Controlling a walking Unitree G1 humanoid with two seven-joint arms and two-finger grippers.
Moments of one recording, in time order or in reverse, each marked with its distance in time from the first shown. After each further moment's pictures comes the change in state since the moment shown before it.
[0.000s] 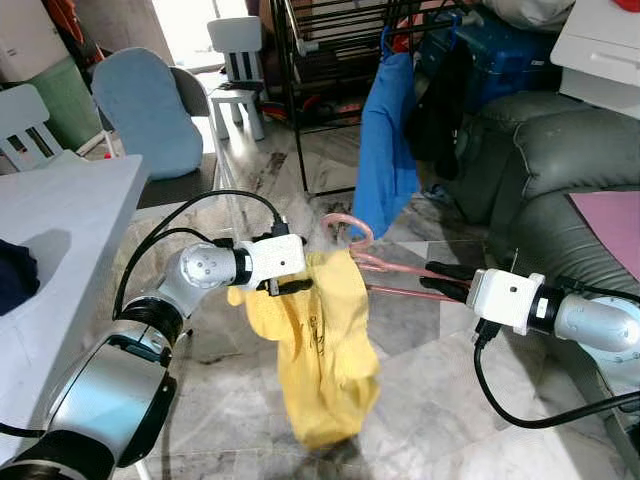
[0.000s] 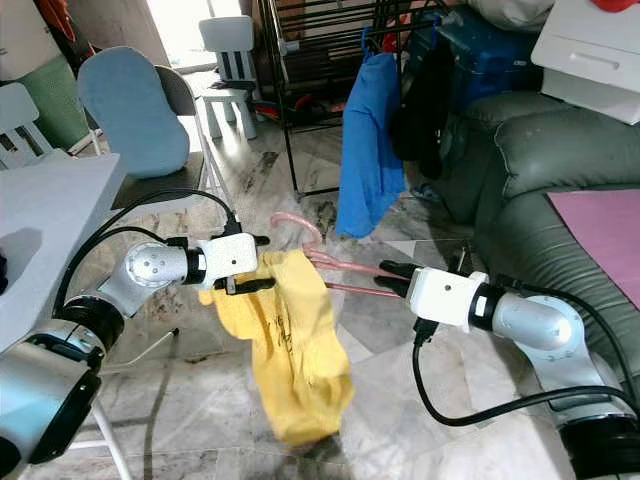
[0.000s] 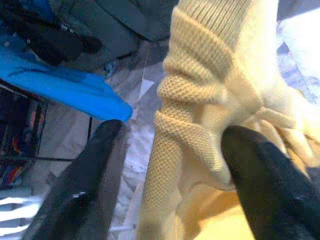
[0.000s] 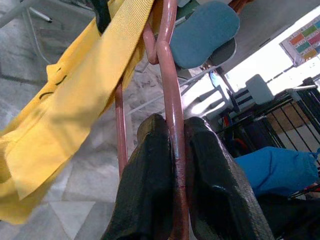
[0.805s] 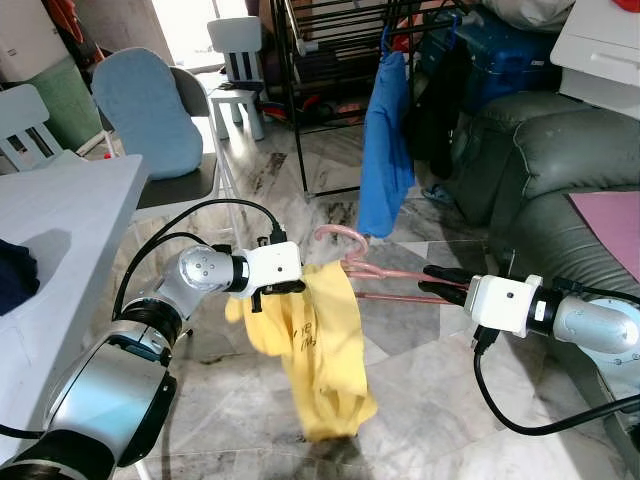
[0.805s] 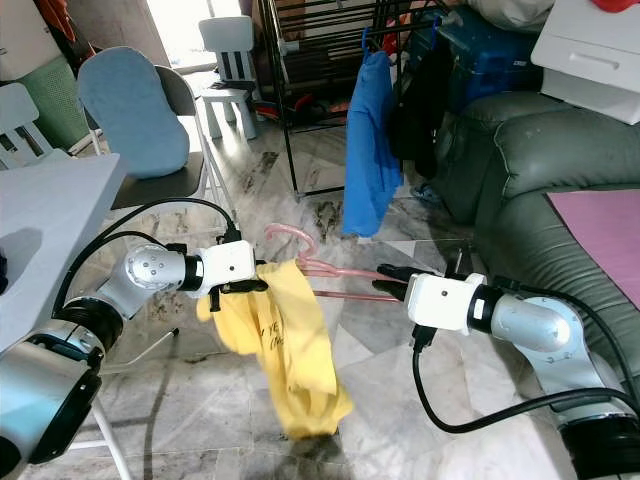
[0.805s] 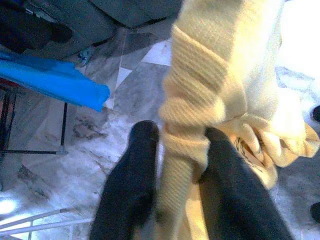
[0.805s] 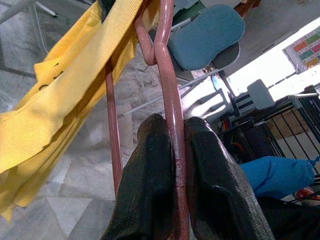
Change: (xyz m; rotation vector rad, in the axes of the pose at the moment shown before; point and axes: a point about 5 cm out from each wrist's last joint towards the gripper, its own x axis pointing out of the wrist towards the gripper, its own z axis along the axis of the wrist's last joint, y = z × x) left arm 0.000 -0.007 -0.006 -0.046 0.045 -0.096; right arm 0.001 0.002 0.002 -0.039 -0.003 0.022
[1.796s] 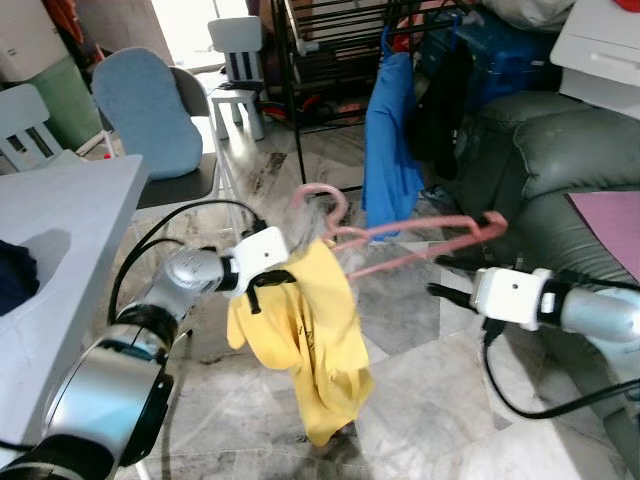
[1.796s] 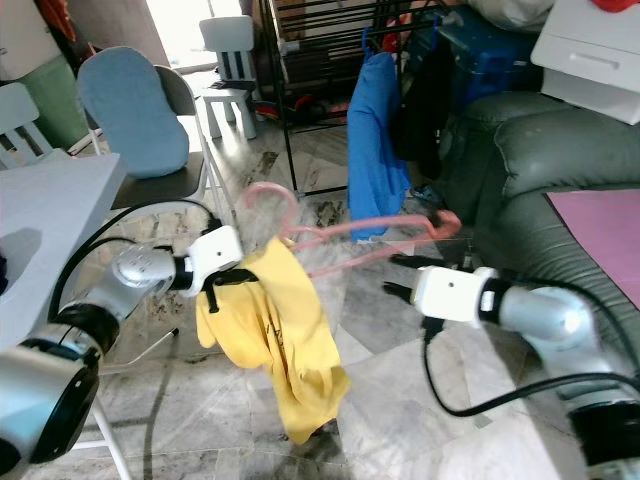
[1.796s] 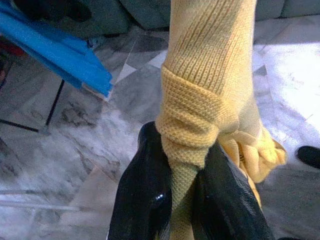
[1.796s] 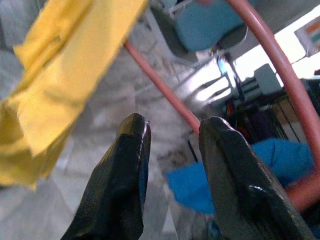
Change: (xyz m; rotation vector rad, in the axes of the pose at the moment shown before) left arm -0.010 -0.003 -0.019 -0.257 -0.035 0.083; right arm -0.010 -0.014 -0.016 -0.006 0.099 0.028
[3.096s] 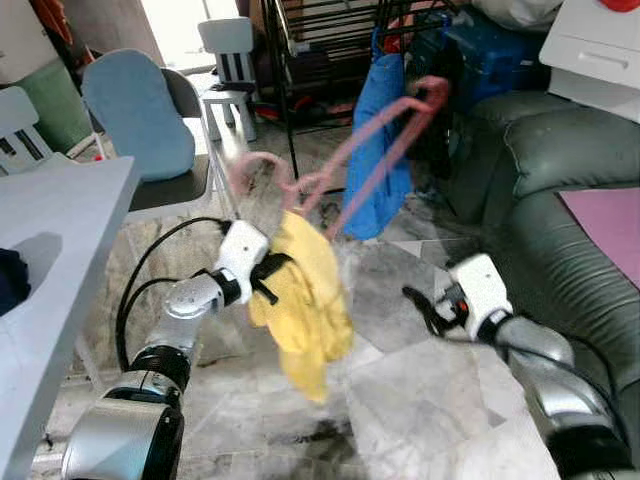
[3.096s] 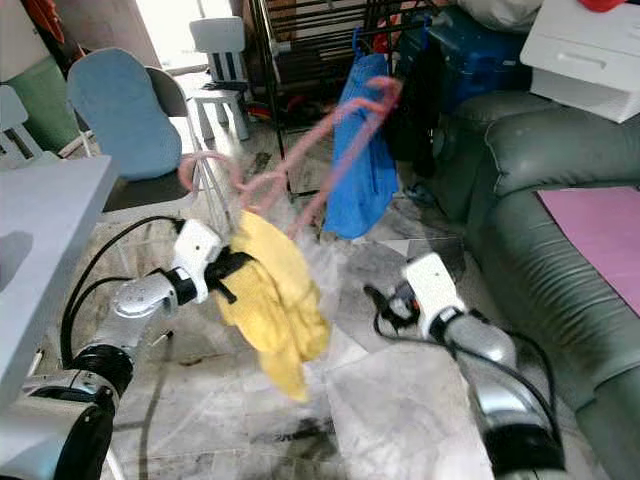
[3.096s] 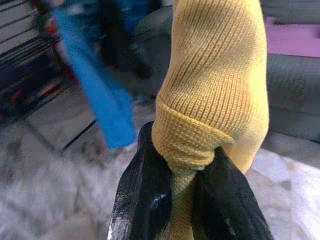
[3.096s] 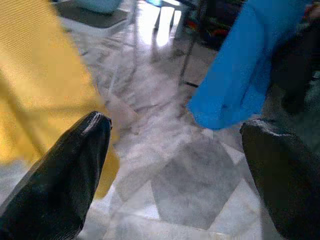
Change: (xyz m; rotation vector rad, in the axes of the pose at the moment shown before) left arm 0.007 -0.014 0.003 -0.262 -0.335 0.273; right arm 0.061 0.046 -0.028 0.781 0.114 -0.441
